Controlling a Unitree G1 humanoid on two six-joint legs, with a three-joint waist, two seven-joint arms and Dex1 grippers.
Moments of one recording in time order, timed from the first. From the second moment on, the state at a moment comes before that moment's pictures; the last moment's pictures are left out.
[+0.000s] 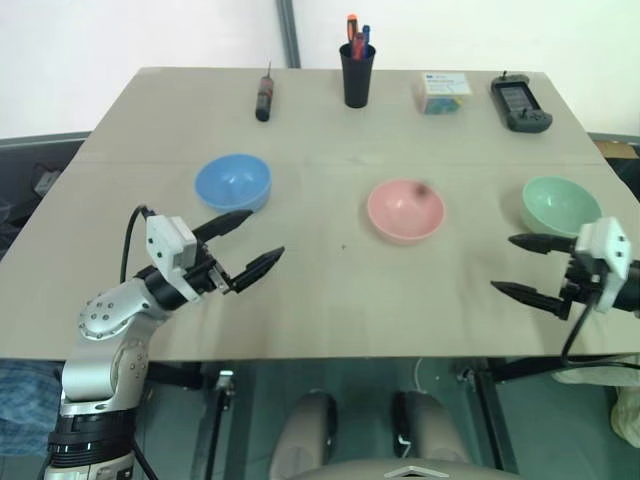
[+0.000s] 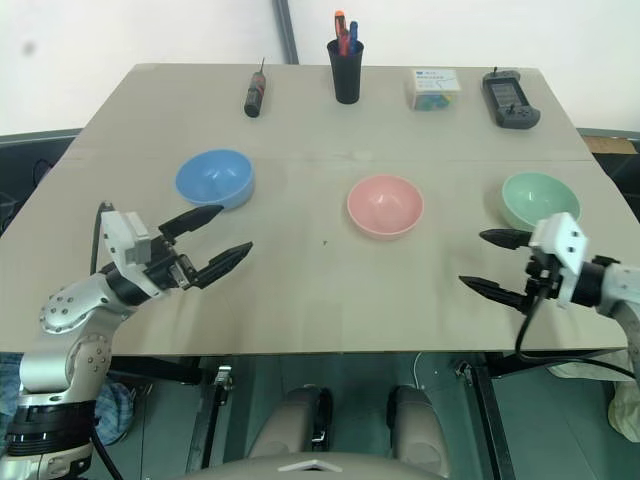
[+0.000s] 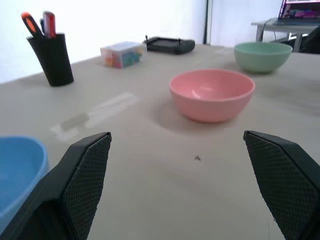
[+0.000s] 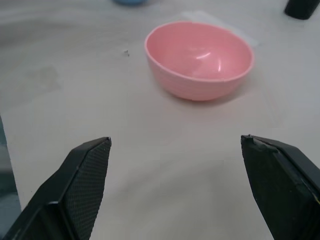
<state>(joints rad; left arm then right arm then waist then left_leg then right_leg) -0.06 0.61 0.28 -0.21 -0.58 0.12 -0.94 -0.10 -0.89 -0.23 -0.22 0.45 0.29 1.11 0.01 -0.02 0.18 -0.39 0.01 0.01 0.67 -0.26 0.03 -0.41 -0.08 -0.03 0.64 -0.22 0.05</state>
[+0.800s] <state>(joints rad) -0.07 0.54 0.30 -0.23 -0.63 0.12 -0.91 -0.71 -0.66 0.39 0.09 -0.10 0.29 1.03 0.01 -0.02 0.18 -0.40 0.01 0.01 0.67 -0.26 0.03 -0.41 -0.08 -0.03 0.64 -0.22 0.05</state>
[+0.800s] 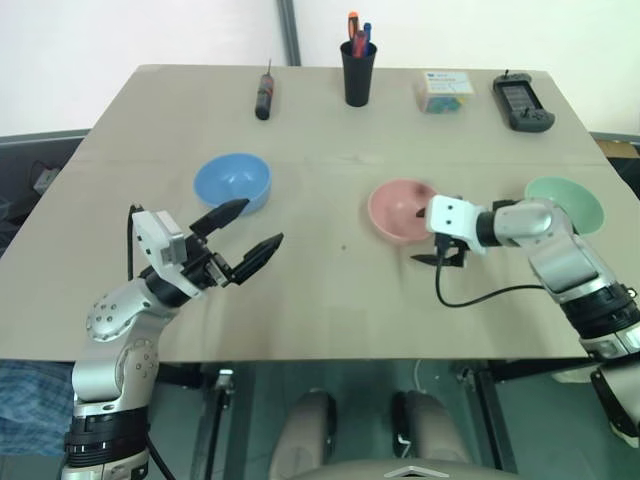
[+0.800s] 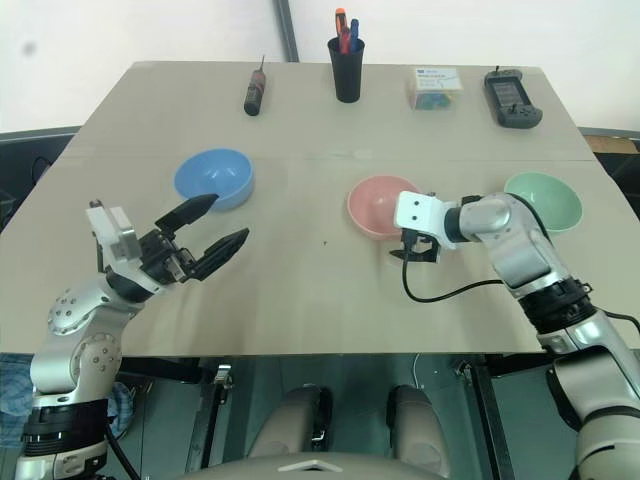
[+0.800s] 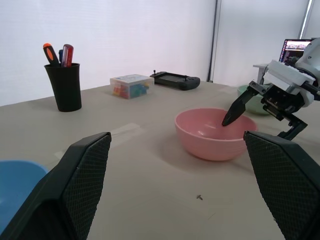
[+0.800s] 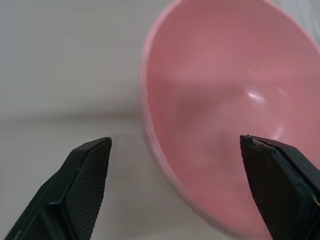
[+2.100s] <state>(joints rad) -0.10 0.55 0.30 -0.20 -0.61 0.12 -0.96 -0.75 -0.56 0.54 -0.21 -0.22 0.55 1.17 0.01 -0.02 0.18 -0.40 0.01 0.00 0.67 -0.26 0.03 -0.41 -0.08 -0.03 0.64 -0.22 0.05</state>
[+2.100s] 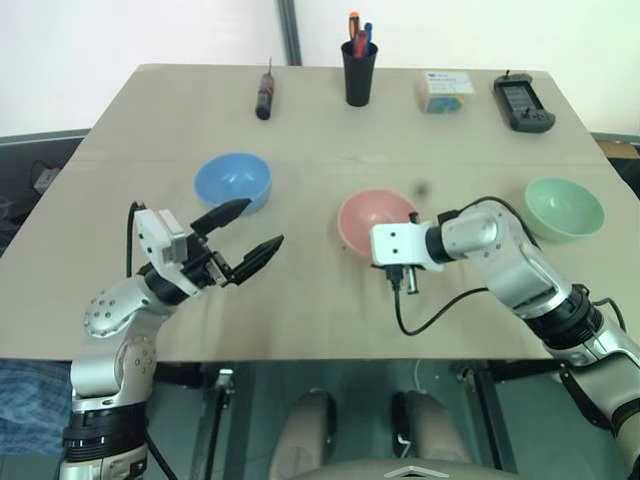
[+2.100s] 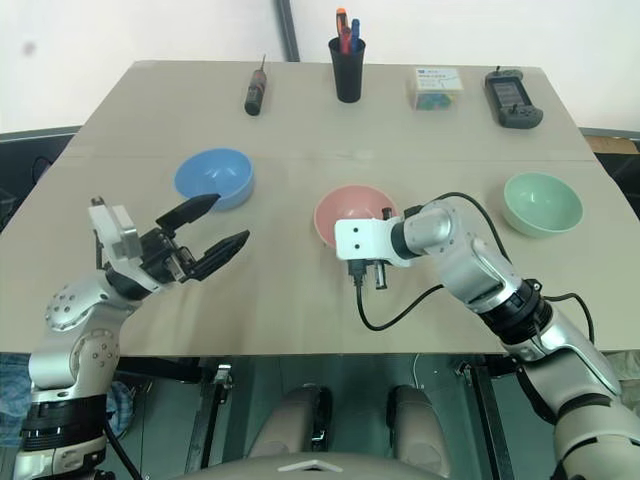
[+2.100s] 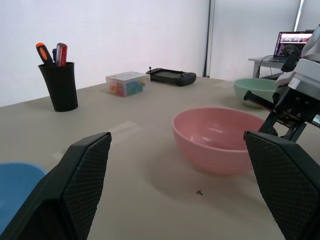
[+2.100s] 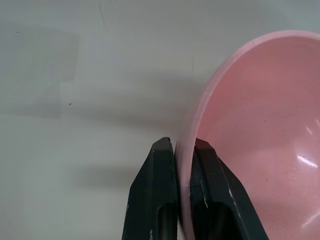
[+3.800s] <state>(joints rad) -0.46 0.38 -0.03 -0.06 -0.57 0.19 -1.07 -0.65 -0.90 0.03 0.46 -0.02 0.65 0.85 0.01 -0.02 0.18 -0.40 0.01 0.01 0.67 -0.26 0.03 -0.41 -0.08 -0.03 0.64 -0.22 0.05</state>
